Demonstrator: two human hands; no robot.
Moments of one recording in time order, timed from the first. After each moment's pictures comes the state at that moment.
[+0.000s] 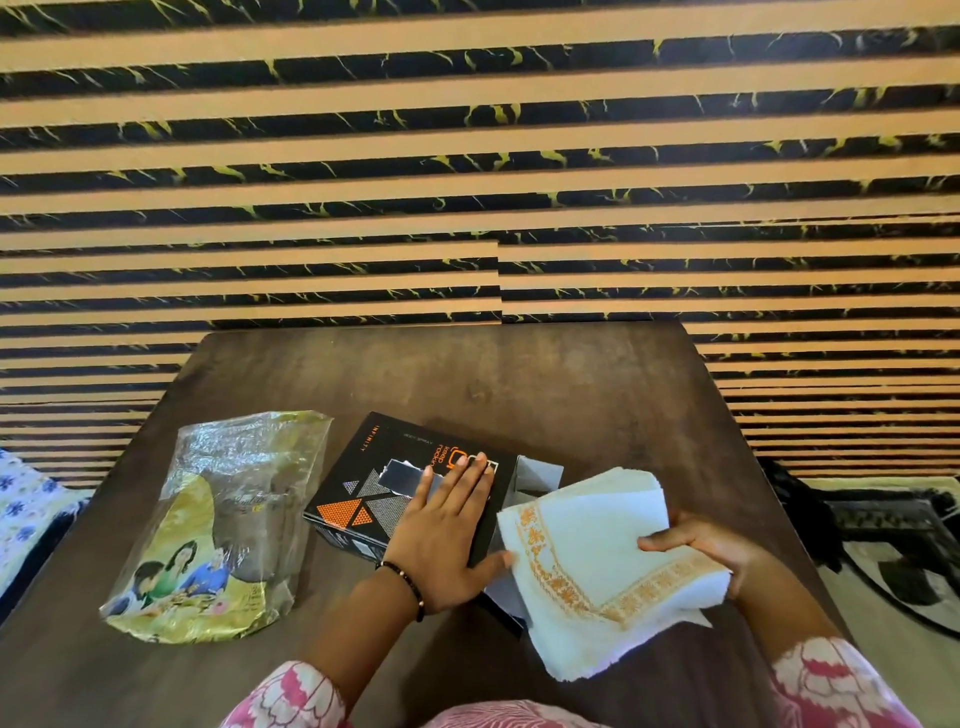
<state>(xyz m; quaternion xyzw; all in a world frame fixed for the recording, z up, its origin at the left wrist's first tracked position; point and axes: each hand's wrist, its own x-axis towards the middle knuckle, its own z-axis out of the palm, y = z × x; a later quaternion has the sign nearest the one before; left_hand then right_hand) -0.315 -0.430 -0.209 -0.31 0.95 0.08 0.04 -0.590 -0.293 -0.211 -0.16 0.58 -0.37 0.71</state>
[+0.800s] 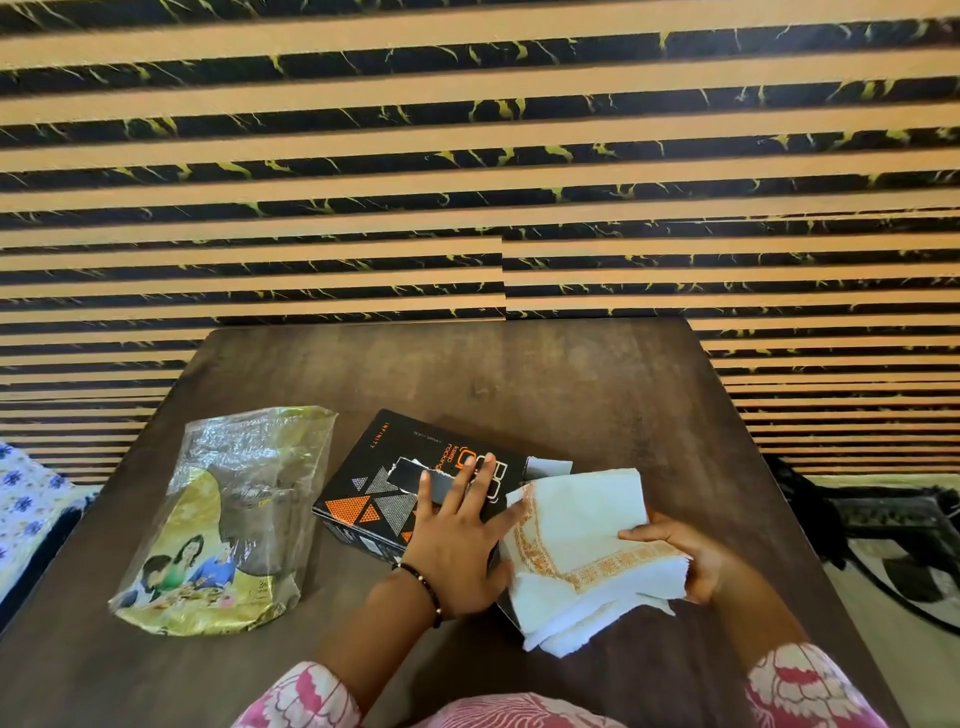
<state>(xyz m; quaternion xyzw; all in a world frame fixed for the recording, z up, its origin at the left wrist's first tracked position) -0.320 -0.413 -0.203 -0.30 0.95 0.06 0.09 -0.567 -0.300 -0.228 -0.06 0.57 -0.42 0.70</state>
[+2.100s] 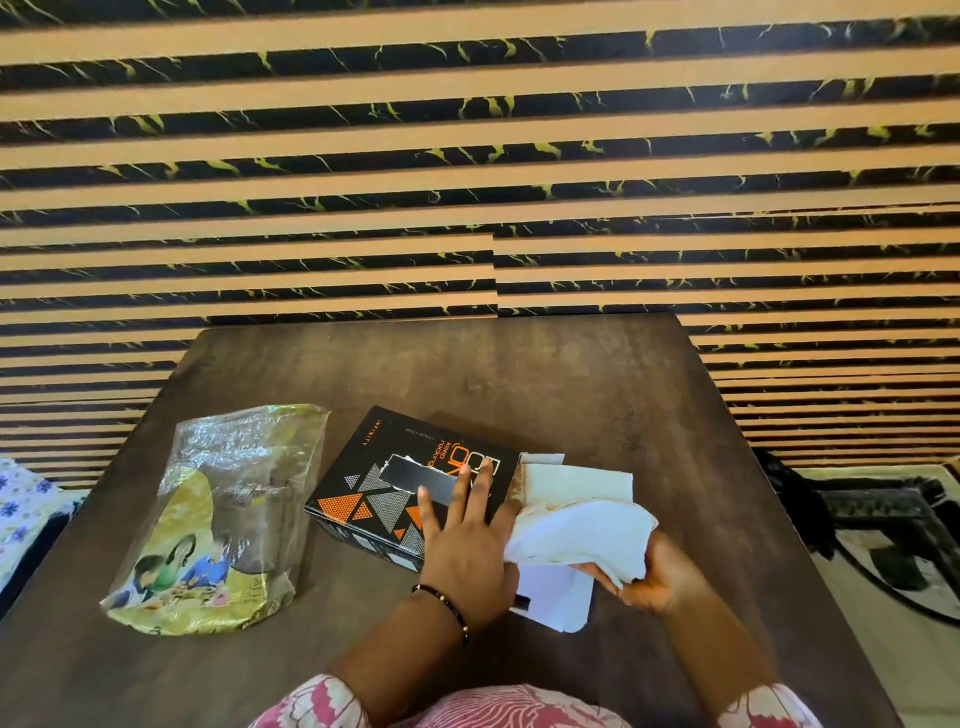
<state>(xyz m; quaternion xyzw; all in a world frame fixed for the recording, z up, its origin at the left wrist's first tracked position) -0.335 -0.385 -0.202 -0.39 0.91 0.09 0.05 -0.512 -0.295 -0.230 0.10 0.51 -0.62 0.59</state>
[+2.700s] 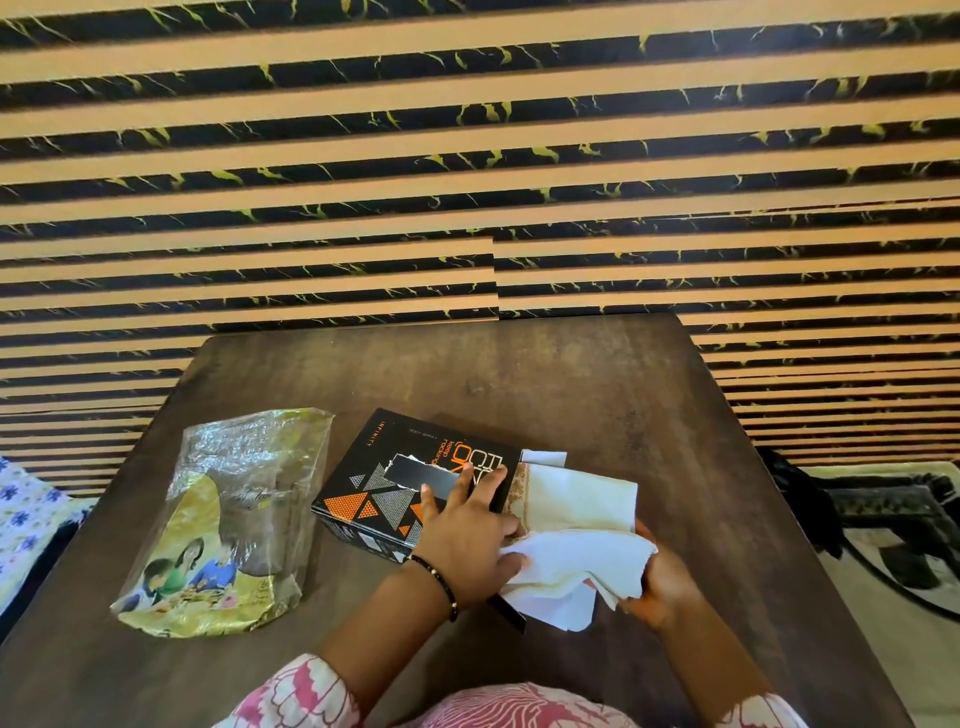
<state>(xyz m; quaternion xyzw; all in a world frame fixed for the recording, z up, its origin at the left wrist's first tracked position) -0.329 -0.403 -0.180 -0.33 0.93 0.15 0.10 -0.503 -0.284 -0.238 0.08 0.42 -0.66 0.62</state>
